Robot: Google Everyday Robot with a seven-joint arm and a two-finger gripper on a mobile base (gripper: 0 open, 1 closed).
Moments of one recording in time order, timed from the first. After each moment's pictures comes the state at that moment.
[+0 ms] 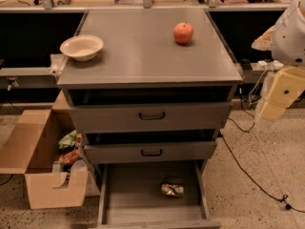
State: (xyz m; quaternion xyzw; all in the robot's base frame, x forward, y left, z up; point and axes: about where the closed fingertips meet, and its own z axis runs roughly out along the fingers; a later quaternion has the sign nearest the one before) arm 0.438 -0.216 0.977 -0.60 0.78 -0.04 0.16
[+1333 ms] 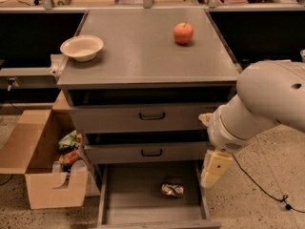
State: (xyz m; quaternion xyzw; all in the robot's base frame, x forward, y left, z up) arm 0.430 -0.149 0.770 -0.65 0.74 0.03 0.16
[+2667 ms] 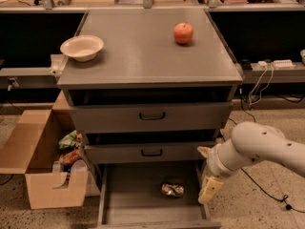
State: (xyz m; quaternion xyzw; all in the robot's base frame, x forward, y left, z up) arm 0.462 -0.183 0.576 -0.63 0.75 0.10 0.18
